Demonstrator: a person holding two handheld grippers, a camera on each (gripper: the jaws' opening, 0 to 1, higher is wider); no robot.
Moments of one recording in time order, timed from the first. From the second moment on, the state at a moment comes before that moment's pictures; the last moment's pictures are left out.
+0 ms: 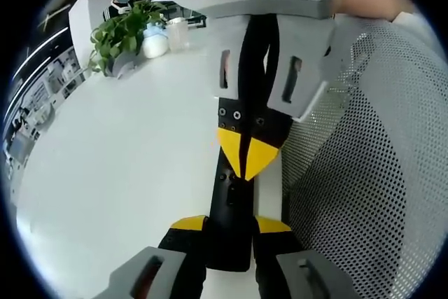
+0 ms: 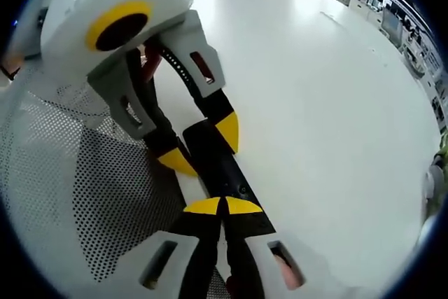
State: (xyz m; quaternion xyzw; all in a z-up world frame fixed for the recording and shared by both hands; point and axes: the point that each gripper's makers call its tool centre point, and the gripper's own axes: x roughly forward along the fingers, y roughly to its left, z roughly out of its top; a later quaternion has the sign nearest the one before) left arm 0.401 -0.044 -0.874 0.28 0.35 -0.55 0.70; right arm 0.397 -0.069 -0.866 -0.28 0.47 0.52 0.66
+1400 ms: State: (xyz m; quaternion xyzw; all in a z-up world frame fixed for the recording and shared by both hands) left arm 0.401 -0.045 -0.874 0.27 0.35 -0.55 0.71; right arm 0.391 -0.067 -0.869 -0.29 0.46 0.53 0.65
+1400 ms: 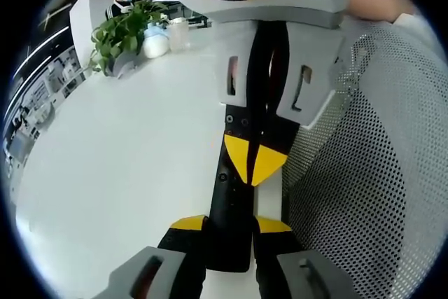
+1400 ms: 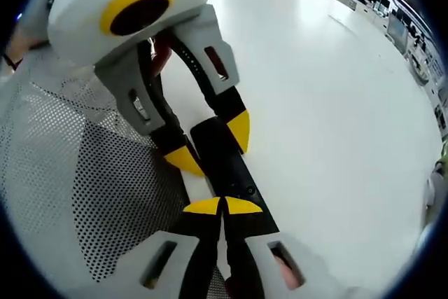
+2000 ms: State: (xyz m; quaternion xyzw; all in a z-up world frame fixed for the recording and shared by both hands) left arm 0.401 -0.044 -0.874 0.27 0.35 -0.55 0.71; right arm 0.390 -0.067 -0.868 -0.29 0.47 0.52 0.65
